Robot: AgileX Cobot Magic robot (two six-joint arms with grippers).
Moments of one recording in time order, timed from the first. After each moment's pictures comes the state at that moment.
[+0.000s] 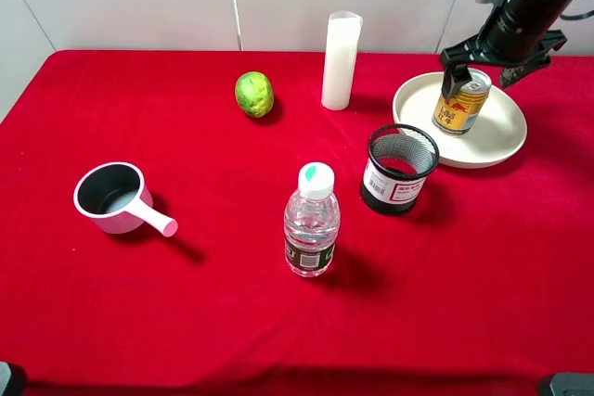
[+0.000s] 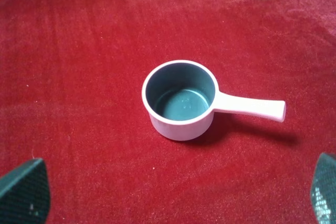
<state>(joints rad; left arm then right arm) 0.10 0.00 -0.50 -0.19 1.09 0.33 0.11 1.98 -1.40 -0.03 0.82 -0.17</state>
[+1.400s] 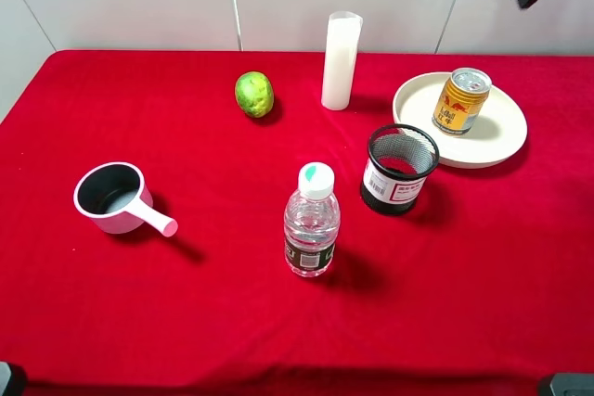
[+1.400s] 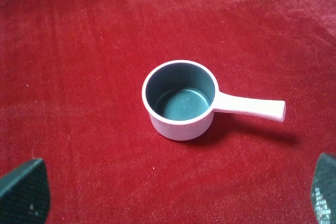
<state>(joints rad) 0.10 0.00 -0.50 -0.19 1.09 0.33 0.11 1.55 -1.48 0.02 1.22 -0.11</state>
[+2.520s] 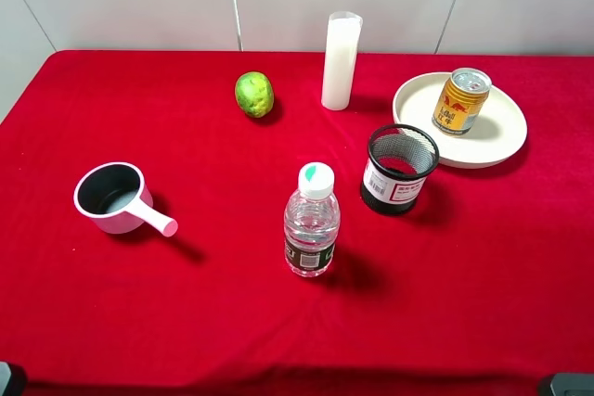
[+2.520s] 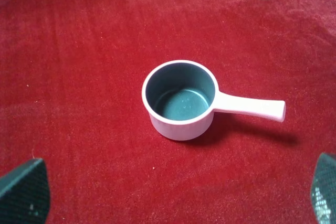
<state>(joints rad) 0.10 0.00 -0.50 -0.19 1.09 0.33 0.11 0.91 -1.10 0.00 1.22 -0.06</state>
